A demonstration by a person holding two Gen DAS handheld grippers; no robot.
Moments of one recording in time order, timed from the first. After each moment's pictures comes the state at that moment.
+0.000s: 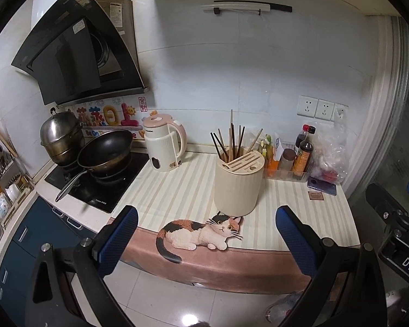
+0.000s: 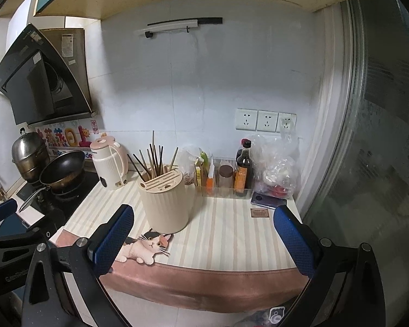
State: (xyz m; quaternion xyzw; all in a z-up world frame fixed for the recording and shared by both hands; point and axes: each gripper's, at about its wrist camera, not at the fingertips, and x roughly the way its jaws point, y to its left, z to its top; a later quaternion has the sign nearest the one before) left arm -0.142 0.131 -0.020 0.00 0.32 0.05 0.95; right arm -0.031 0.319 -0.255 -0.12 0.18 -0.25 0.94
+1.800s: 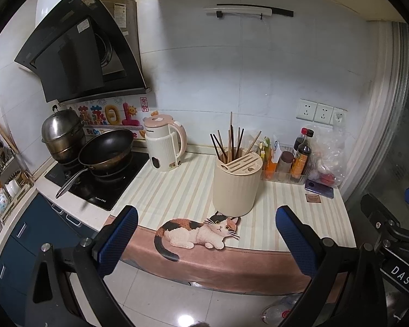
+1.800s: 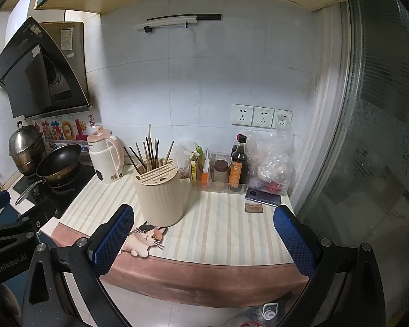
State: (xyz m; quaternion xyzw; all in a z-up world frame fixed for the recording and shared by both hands) left arm -0.148 0.126 -0.014 -0.01 0.32 0.06 0.95; right arm -0.044 0.316 -0.265 -0.12 0.19 -0.26 0.94
